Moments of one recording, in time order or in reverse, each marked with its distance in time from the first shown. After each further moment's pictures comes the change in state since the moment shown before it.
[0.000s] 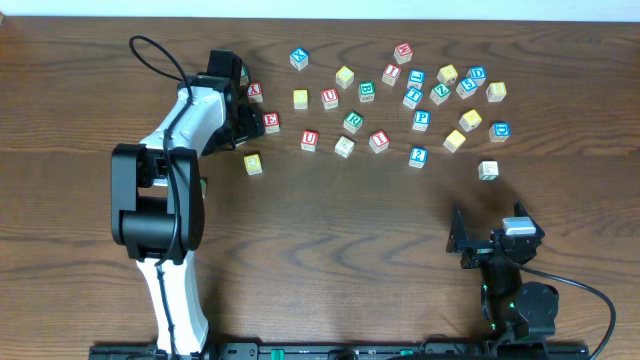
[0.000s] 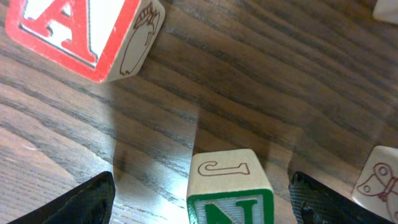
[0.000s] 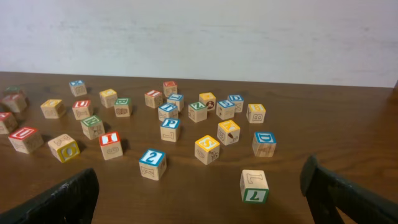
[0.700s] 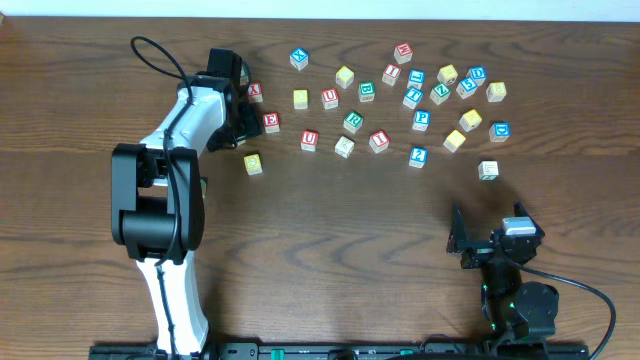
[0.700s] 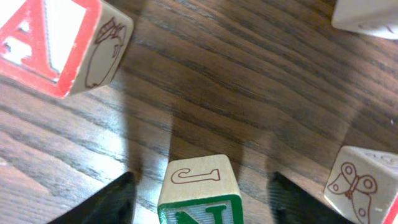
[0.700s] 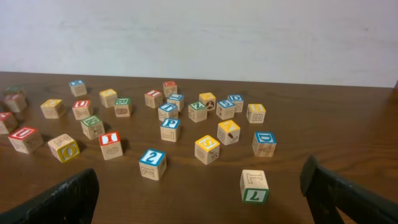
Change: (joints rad) left arm 0.000 0.000 0.000 0.031 0.047 0.013; right arm 0.000 0.000 0.000 0.000 0.000 0.000
